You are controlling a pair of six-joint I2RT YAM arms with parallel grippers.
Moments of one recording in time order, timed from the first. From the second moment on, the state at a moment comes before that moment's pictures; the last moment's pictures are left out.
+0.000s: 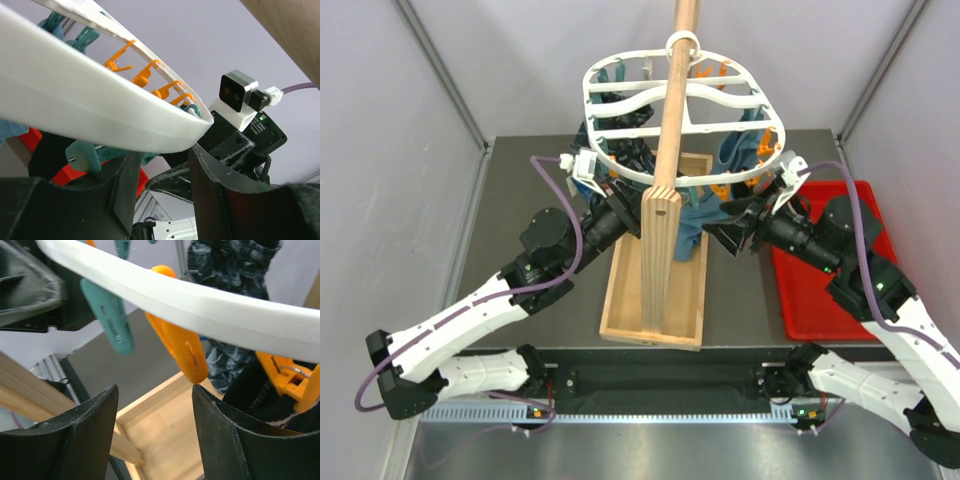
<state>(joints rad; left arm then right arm) -0.99 1.05 1.12 0.23 -0.08 -0.85 0.68 0.82 1.17 -0.39 -0.23 0.20</state>
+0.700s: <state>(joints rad) -0.99 1.06 1.11 0.24 -0.08 -0.86 0.68 0.72 1.11 -0.23 -0.47 0.48</state>
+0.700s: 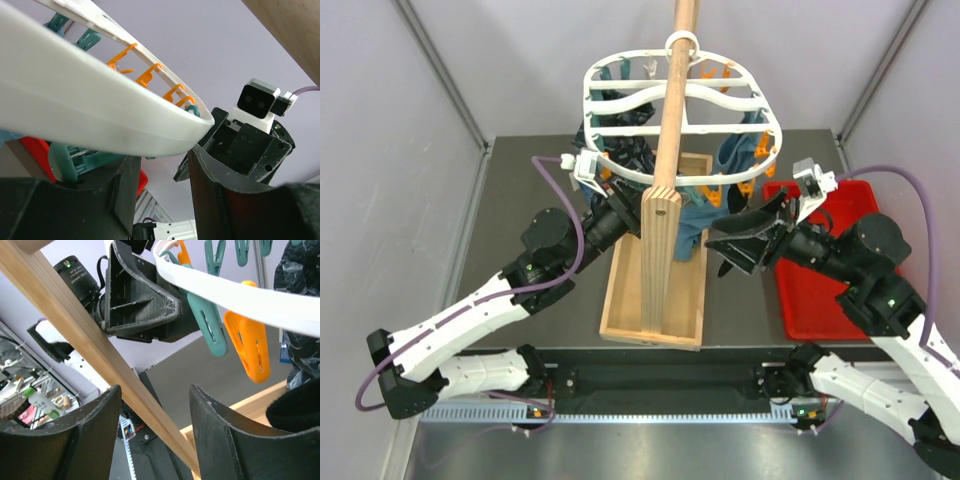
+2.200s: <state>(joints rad) -0.99 1.03 1.09 0.24 -0.12 -0.86 0.68 0.91 1.15 -0.10 -0.40 0.43</state>
